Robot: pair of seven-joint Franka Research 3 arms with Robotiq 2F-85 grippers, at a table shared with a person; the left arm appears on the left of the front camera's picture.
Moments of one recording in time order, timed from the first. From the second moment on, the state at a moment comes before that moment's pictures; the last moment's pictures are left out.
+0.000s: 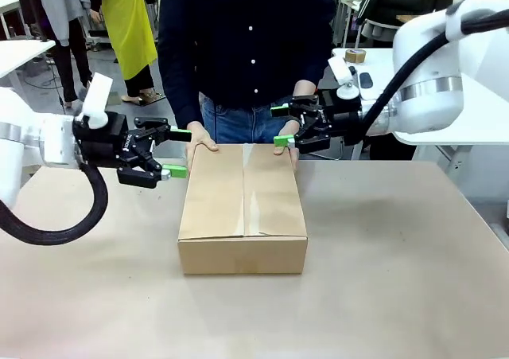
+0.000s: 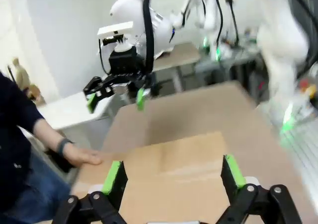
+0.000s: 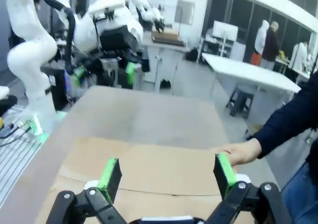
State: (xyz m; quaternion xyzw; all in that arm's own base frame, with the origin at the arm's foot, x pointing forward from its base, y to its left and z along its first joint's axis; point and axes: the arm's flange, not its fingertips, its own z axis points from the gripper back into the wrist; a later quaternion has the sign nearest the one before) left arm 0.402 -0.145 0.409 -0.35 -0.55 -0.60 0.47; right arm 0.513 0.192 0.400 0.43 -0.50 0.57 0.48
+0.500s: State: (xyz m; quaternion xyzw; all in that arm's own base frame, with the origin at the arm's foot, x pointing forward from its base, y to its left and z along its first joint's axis) left arm 0.405 -0.147 0.404 -0.36 -0.53 -0.58 0.50; right arm 0.512 0.197 0.394 0.43 -0.49 0.58 0.49
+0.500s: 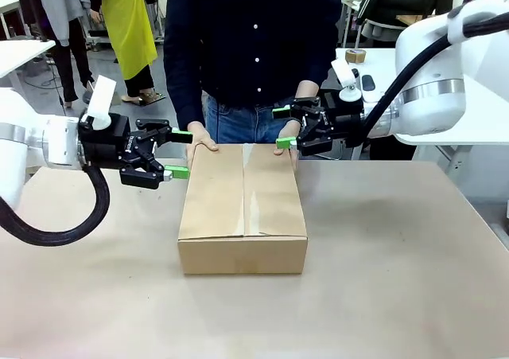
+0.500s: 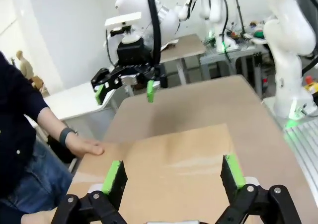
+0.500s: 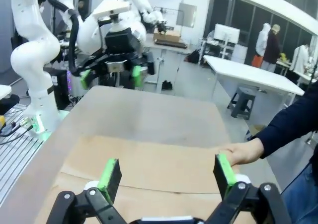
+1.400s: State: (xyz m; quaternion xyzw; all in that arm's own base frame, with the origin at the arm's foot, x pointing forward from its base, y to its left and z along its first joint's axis) left arm 0.495 -0.207 0.324 -0.32 -0.45 -0.63 0.55; right arm 0.540 0.216 0.287 0.45 -0.42 0.56 0.56
